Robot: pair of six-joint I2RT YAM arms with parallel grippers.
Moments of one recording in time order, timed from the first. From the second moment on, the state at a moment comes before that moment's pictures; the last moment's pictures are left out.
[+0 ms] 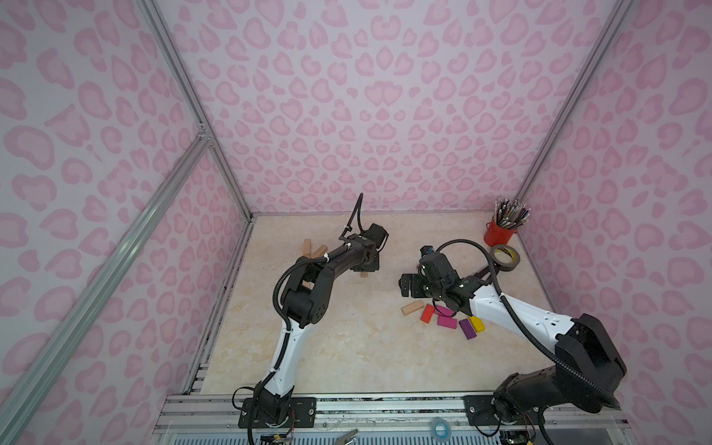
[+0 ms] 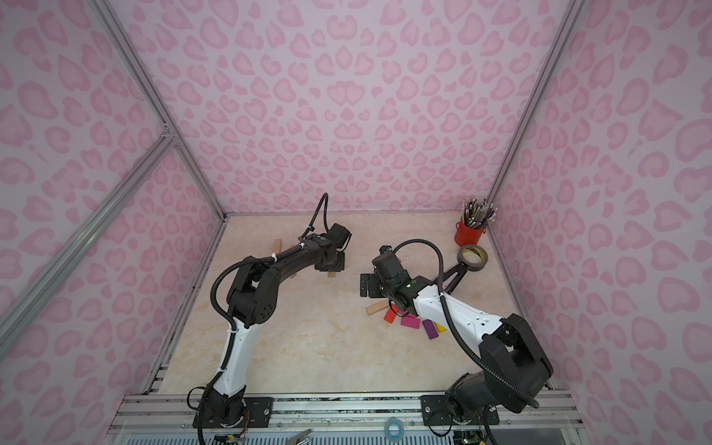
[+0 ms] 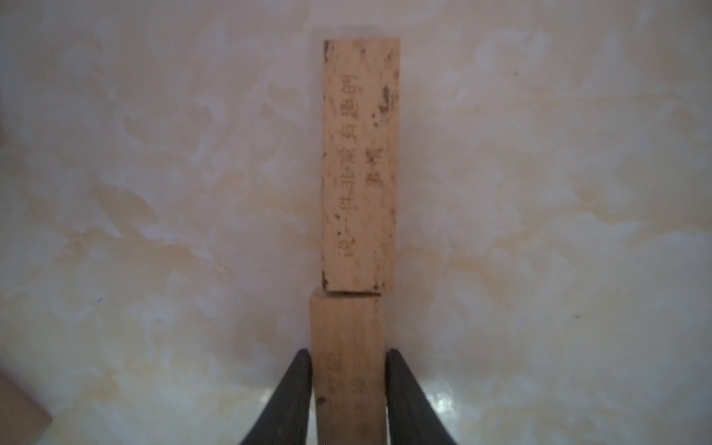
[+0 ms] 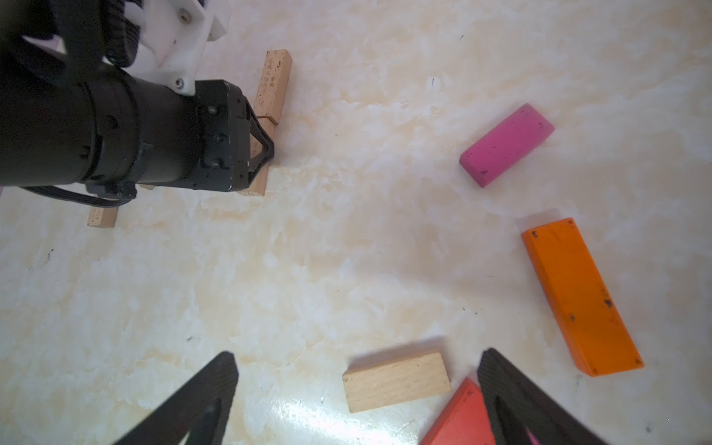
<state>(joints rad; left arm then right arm) -0.58 2.31 1.83 -0.75 -0.21 -0.48 0.69 1.45 0.95 -0.30 0.09 0.52</state>
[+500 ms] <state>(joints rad) -0.59 2.32 1.84 -0.75 -0.21 -0.48 0.69 1.45 0.95 -0.30 0.09 0.52</state>
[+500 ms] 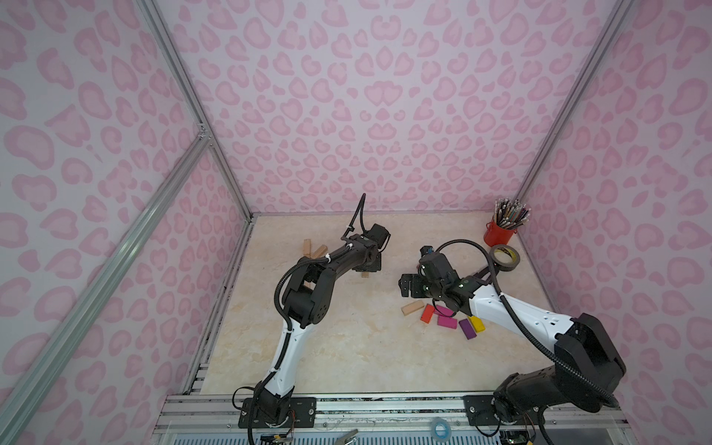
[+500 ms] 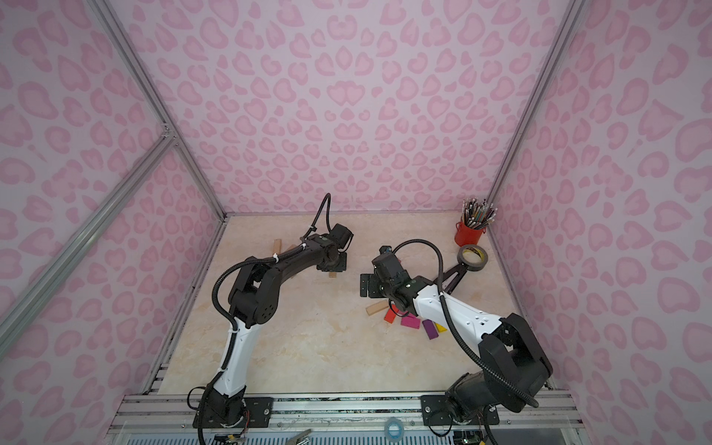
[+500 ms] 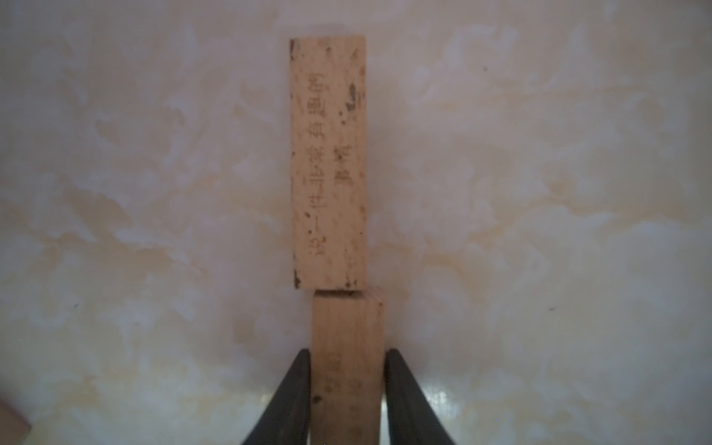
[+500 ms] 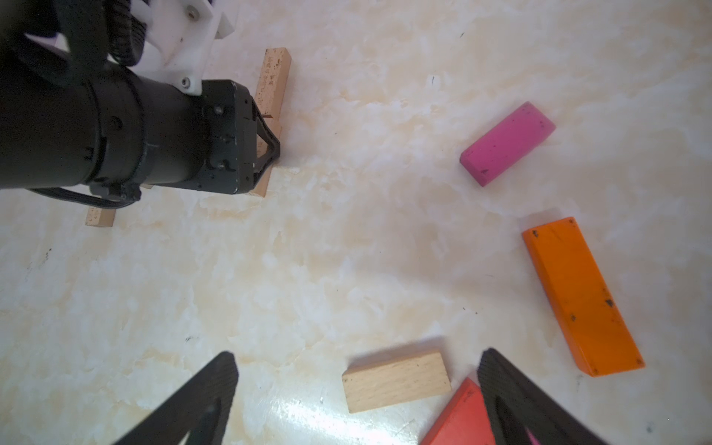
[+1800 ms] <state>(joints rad) -0.58 2.32 1.84 -0.74 -0.21 -0.48 0.69 1.46 0.95 -0.30 0.09 0.52</state>
